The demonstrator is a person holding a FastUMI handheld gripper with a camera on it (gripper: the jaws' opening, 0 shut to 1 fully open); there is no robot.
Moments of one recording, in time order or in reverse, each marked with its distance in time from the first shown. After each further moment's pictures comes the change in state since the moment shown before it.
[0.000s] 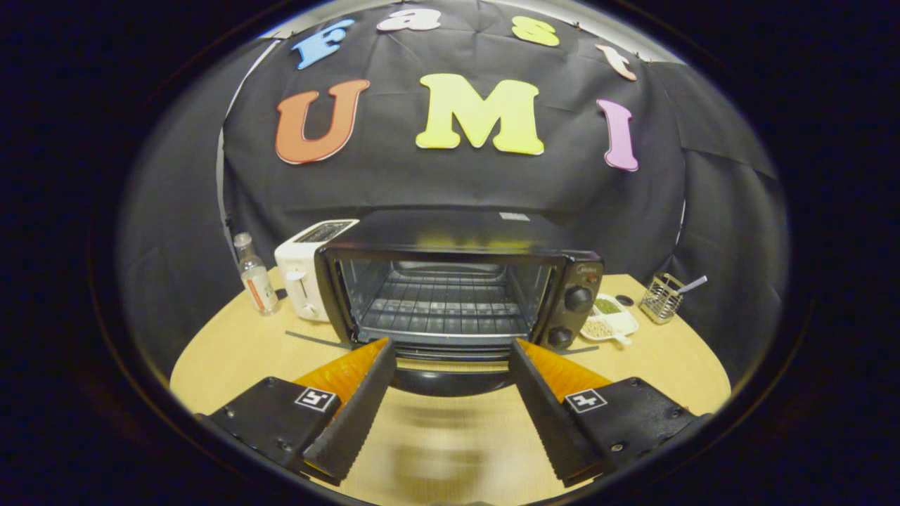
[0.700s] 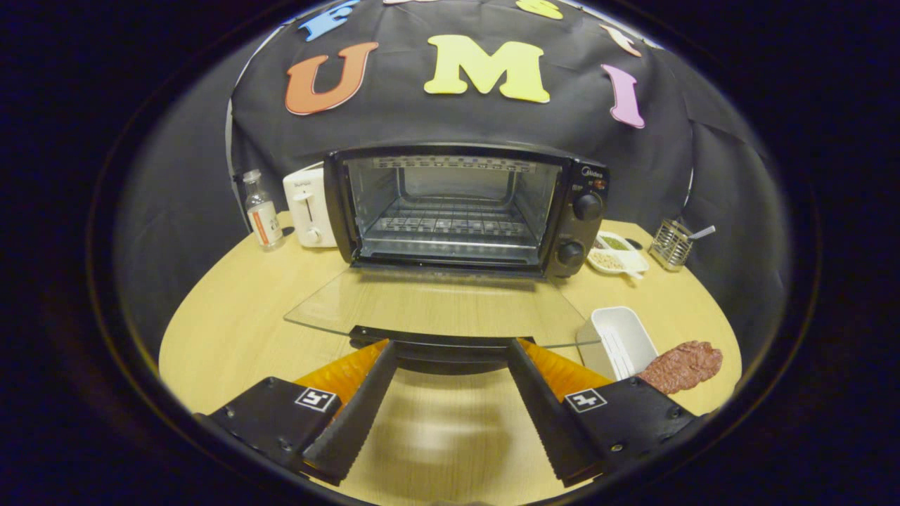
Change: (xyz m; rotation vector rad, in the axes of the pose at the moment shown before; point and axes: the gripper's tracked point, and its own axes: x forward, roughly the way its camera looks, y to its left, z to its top) arm -0.009 -0.001 -0.092 0.008 0.205 0.032
